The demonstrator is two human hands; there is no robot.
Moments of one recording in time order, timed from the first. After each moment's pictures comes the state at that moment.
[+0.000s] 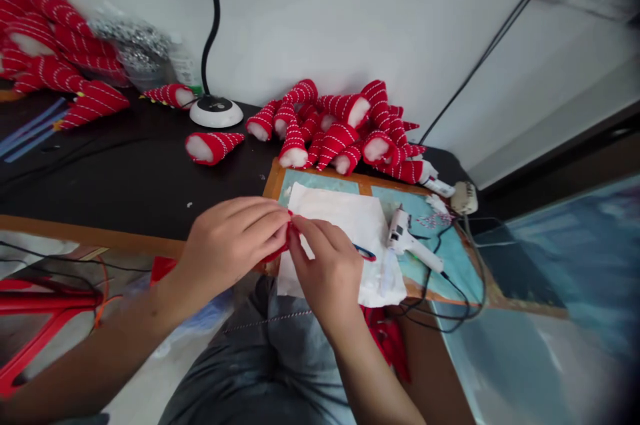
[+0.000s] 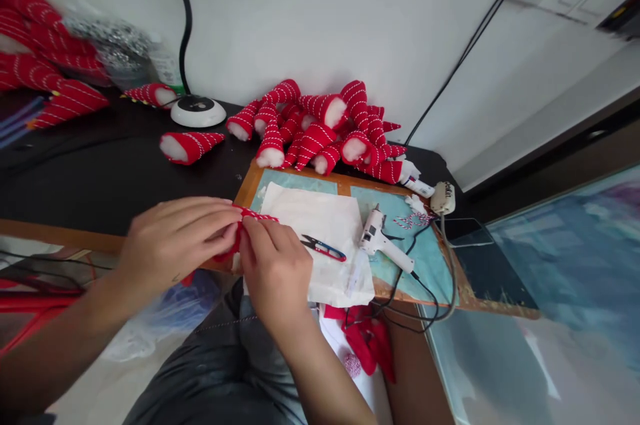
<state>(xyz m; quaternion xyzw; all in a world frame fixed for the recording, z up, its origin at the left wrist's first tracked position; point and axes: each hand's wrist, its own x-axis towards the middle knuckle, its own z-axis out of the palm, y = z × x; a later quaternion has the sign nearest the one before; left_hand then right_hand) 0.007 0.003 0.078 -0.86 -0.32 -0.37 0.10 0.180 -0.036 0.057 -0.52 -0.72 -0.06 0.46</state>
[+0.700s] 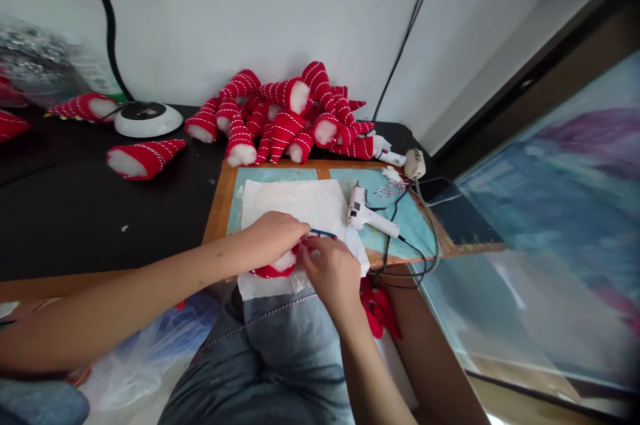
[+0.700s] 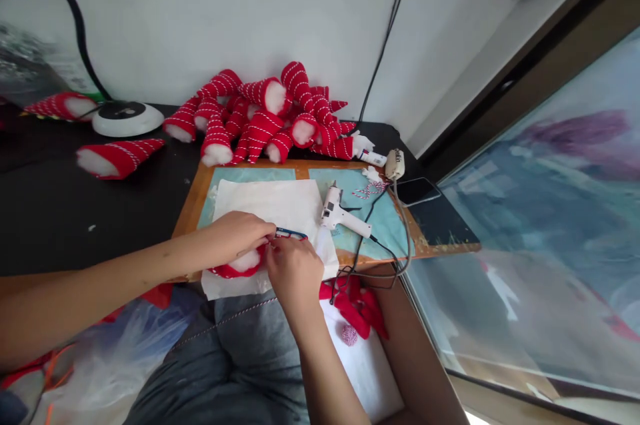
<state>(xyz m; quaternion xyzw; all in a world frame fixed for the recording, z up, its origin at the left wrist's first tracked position) 0.136 0.045 0.058 -0.96 -0.24 0.05 -0.12 0.263 -0.065 -0.001 -0.75 -0.60 0.06 0.29</state>
